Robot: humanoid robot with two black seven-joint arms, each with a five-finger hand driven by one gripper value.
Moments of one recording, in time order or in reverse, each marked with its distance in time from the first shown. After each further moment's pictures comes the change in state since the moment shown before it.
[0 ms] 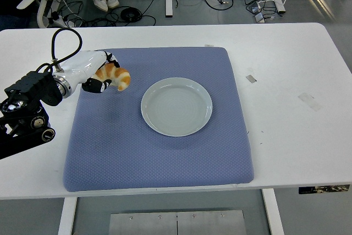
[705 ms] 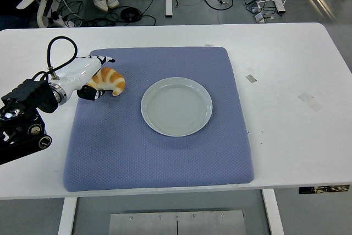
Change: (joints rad) left arm 0.010 0.011 0.023 0.012 0.011 0.032 -0.010; right arm 0.000 0.000 0.000 0.000 0.000 0.000 0.000
